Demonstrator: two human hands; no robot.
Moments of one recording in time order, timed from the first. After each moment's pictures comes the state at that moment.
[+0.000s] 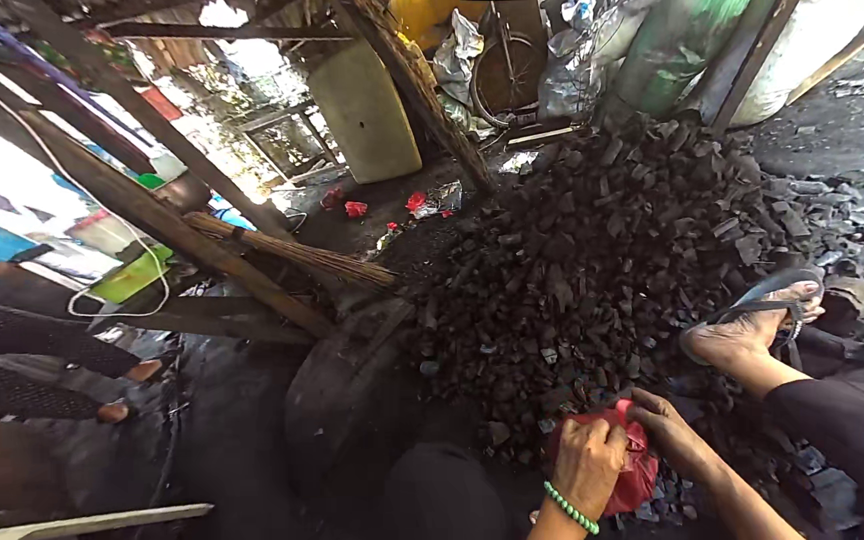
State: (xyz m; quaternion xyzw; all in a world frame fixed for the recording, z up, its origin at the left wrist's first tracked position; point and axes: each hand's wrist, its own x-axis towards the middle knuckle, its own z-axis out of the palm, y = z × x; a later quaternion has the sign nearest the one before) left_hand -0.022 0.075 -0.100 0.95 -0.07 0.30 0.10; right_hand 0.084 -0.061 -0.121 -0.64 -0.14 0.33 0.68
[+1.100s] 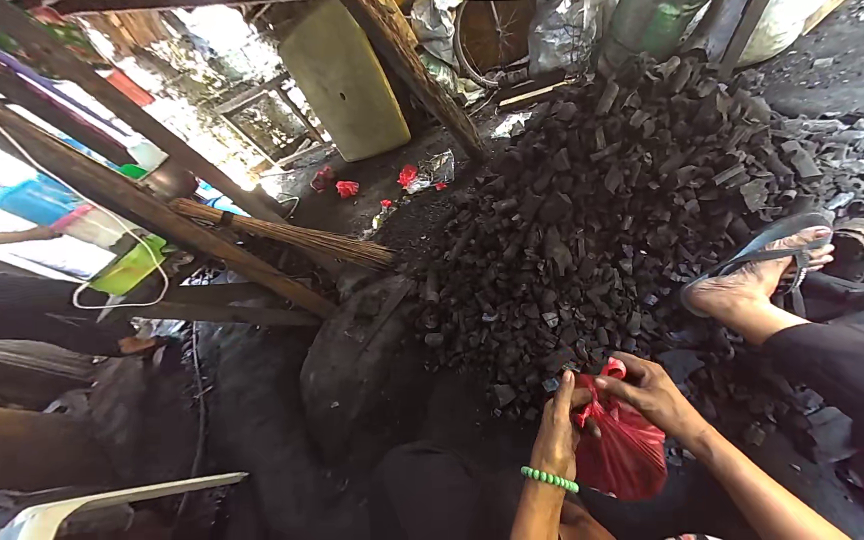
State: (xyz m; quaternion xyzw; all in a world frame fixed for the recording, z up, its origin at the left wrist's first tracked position) left_hand -0.055 0.079 -0.033 0.56 0.32 -0.01 0.76; right_hand 0.050 -0.047 -0.098 -0.71 -0.28 0.15 0.63
